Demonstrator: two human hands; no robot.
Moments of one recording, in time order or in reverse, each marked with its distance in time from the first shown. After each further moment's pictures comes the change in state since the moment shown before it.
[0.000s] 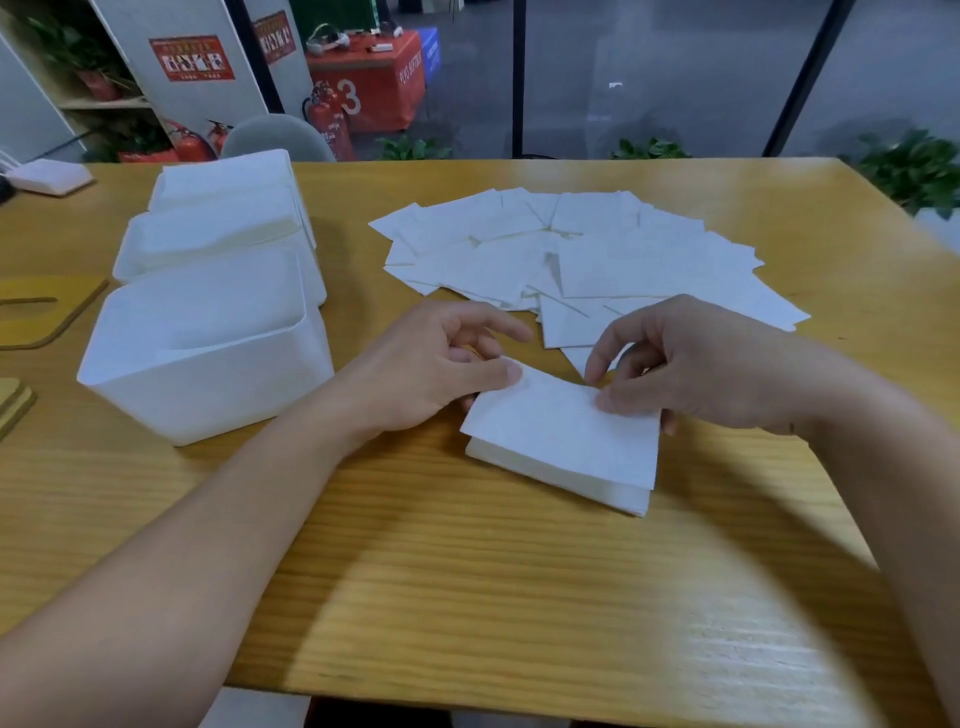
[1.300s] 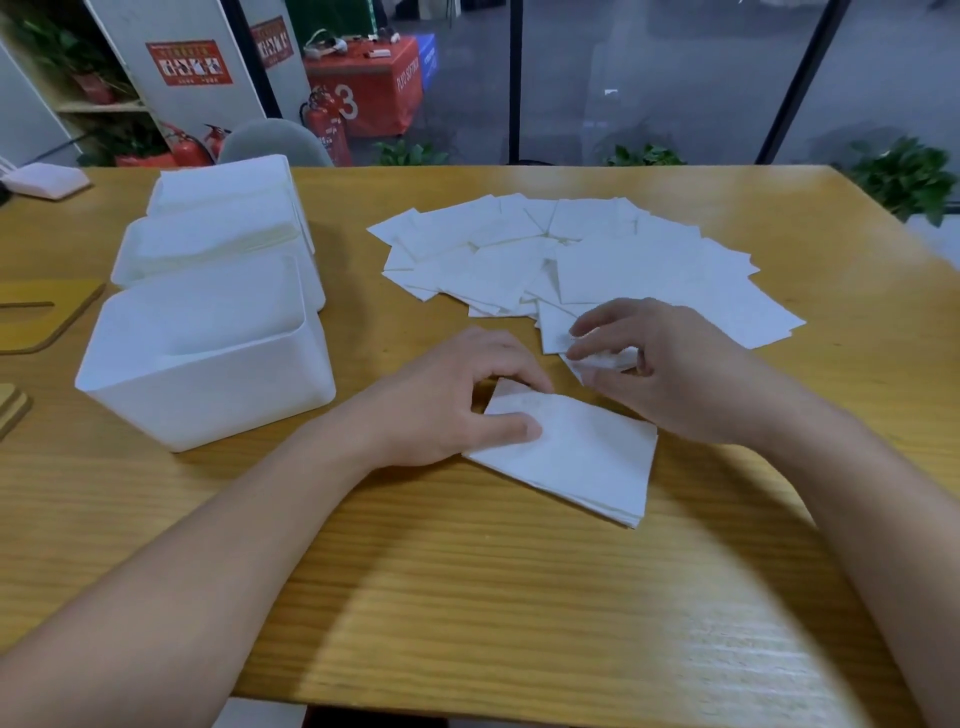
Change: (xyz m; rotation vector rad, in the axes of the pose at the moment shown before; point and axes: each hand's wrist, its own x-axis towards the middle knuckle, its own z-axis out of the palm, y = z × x) left_hand -0.003 -0.005 0.011 0.479 -0.174 0.226; right_hand 0.019 0.019 0.018 -0.373 0.245 -0.236
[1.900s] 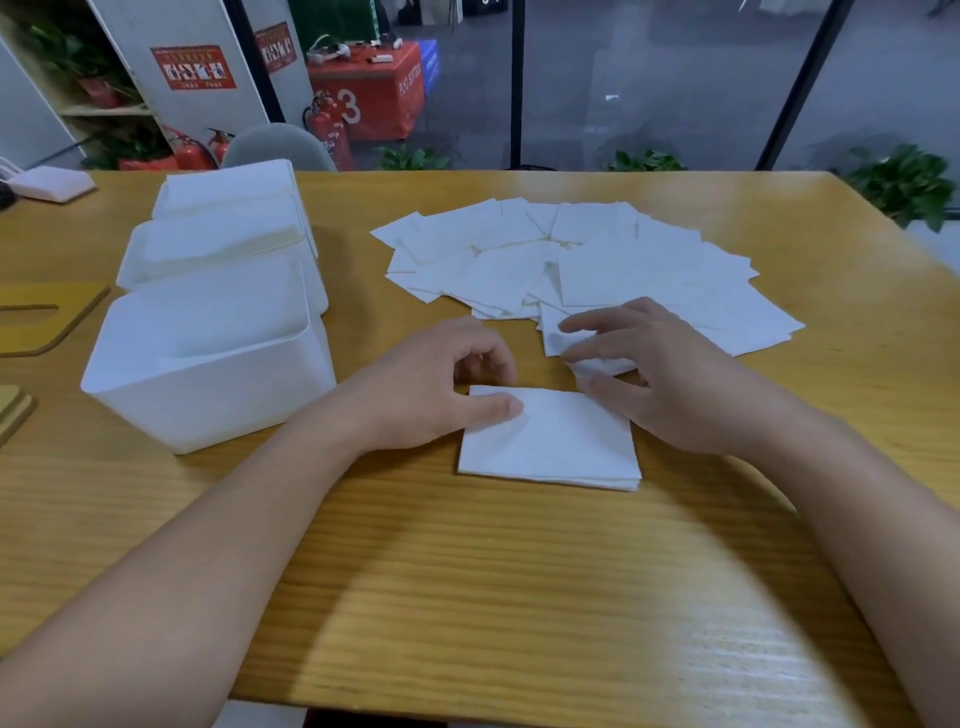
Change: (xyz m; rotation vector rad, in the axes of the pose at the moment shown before) left_hand 0.000 -0.011 -0.013 -0.037 0.108 -0.128; right_hand 0.001 0.007 0.007 -0.112 -0.035 -0.079
